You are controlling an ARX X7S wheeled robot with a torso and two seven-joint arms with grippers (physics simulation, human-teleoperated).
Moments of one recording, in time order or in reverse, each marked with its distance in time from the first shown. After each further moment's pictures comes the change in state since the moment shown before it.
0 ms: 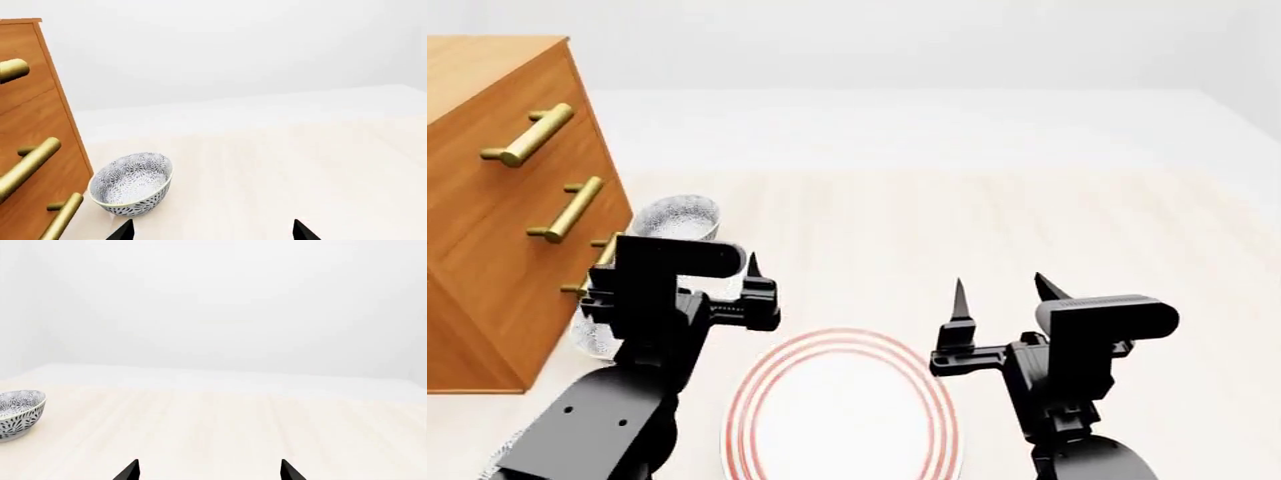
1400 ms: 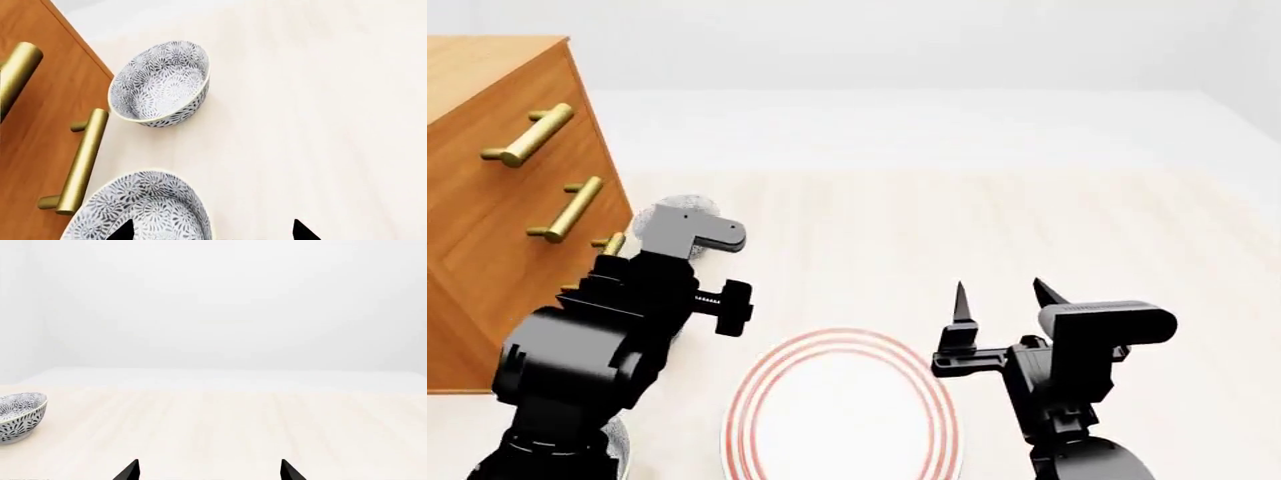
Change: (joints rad) left arm -0.393 -0.080 0.154 -0.555 0.005 -0.326 0.013; right arm -0.006 0.018 -0.005 0.065 0.056 -0.074 0.016
